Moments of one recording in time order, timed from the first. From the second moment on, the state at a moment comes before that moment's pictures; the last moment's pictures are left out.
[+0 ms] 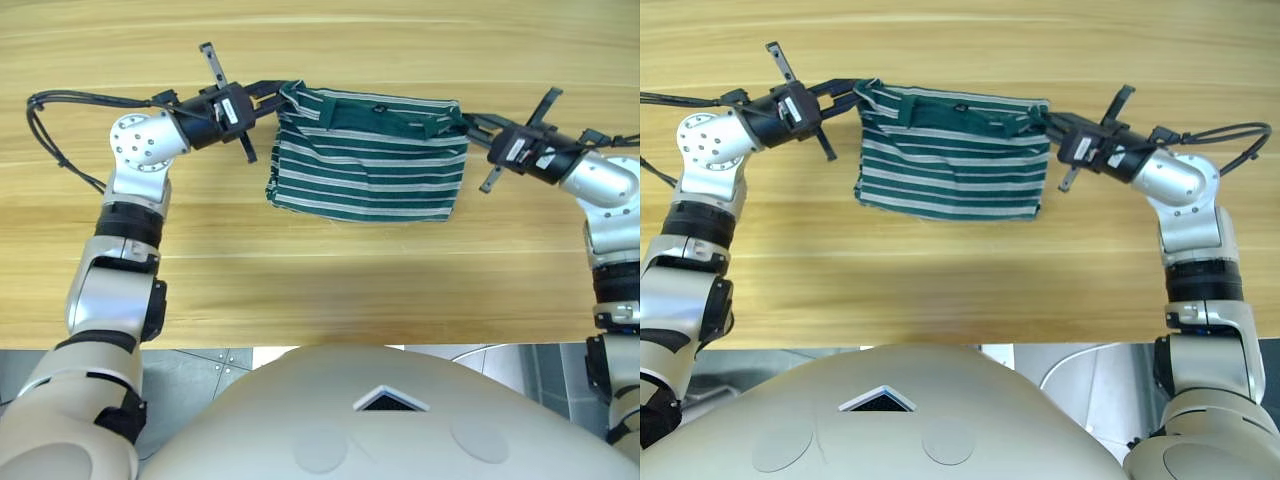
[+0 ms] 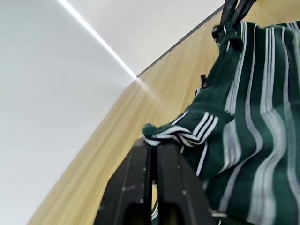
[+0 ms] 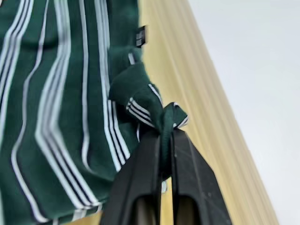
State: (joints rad) left arm -0.54 0.48 -0.22 0.78 -0.02 -0.81 -0.85; right arm -0.25 -0.72 0.09 0.32 -0.11 -0.53 0.71
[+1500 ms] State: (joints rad) left arm -0.92 0.28 0.11 1.36 0.13 -0.27 -0.19; right arm -0.73 -0.38 0.01 1.26 -0.15 -0.47 0.24
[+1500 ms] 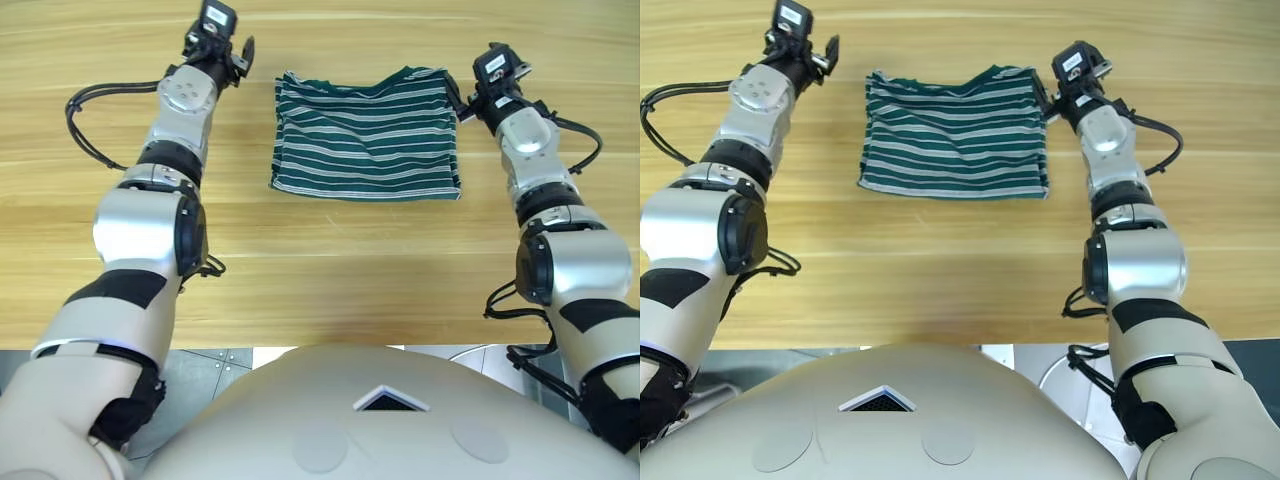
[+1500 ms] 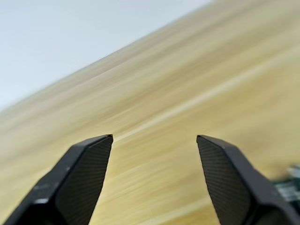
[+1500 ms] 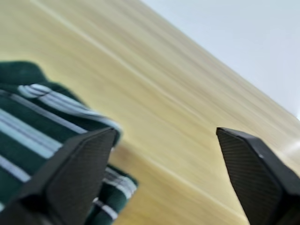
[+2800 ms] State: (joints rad) left arm -0.67 0.22 0.21 1.28 -0.06 -0.66 -0.49; right arm -0.25 -0.45 0.37 0.41 -0.27 -0.62 0.60
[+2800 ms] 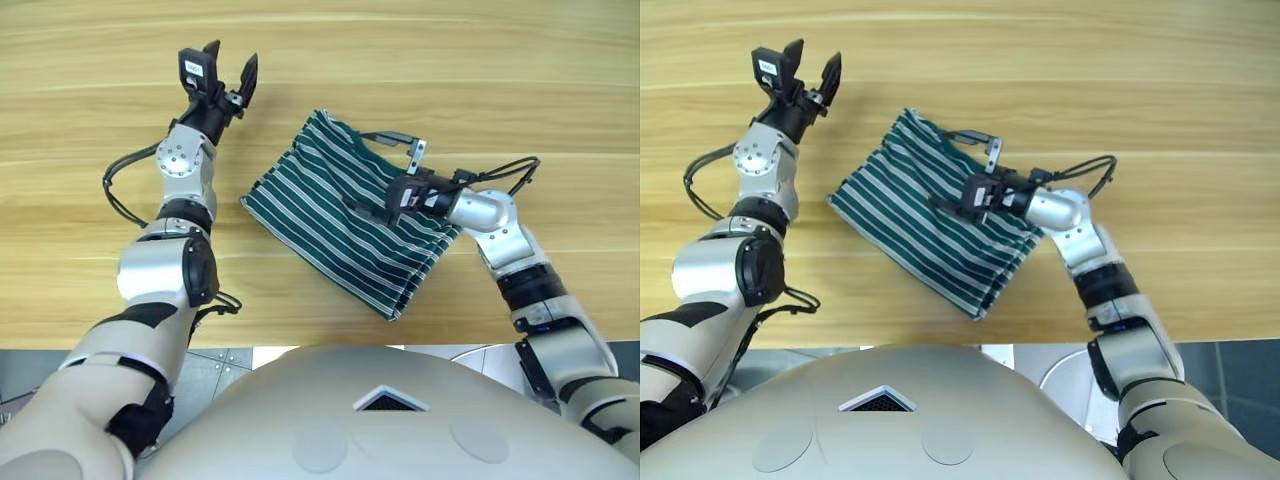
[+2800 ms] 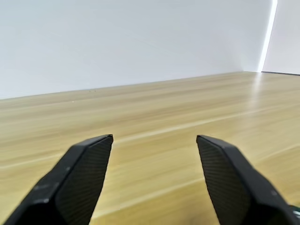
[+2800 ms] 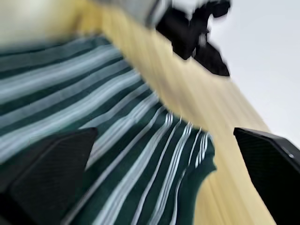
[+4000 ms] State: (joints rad) left arm -0.62 0.18 0.16 1.25 -0.04 -0.72 -0.49; right arm 0.05 -0.21 0.40 0.14 -0.08 -0.29 0.17
